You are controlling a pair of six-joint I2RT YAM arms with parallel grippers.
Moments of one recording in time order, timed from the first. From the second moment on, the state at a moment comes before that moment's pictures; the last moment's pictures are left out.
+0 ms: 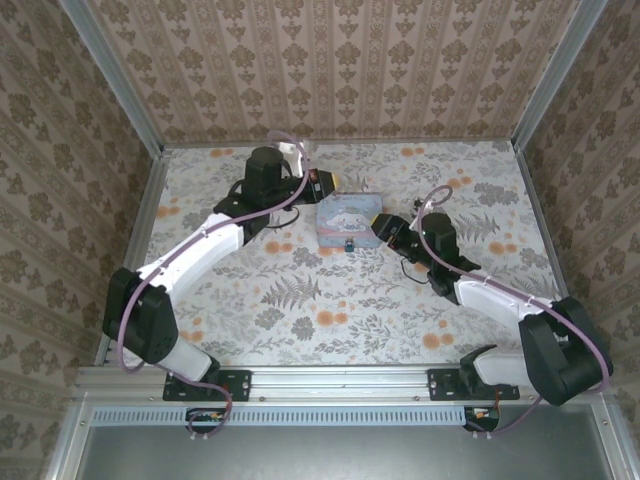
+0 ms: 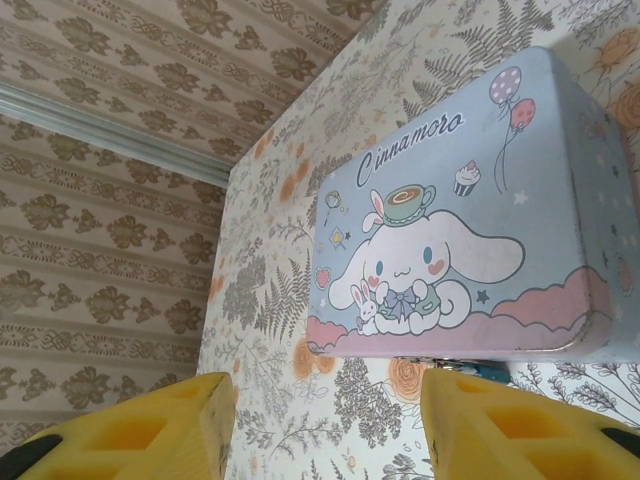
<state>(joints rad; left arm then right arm) -0.59 1.52 1.24 -0.07 0.43 -0.59 0.37 1.29 0.55 0.41 -0.24 0.97</state>
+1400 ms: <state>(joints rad) -0.57 1.60 1.11 0.21 0.61 -0.64 0.36 1.65 0.67 1.12 -0.64 1.11</state>
